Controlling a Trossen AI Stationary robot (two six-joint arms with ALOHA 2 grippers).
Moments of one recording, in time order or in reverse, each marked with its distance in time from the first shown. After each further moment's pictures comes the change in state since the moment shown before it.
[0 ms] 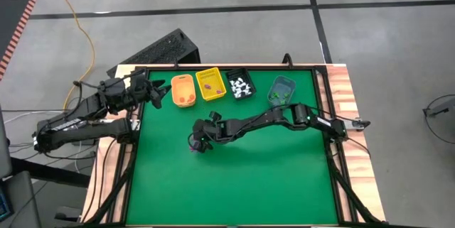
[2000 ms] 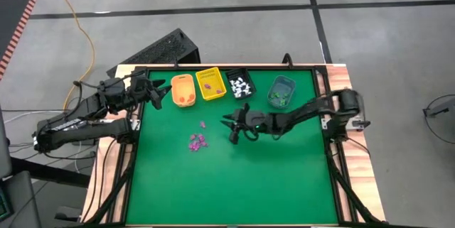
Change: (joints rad) left arm 0.000 0.001 0.000 0.009 0.009 0.052; right arm -0.040 -0.597 -1.000 0.931 -0.082 -0.165
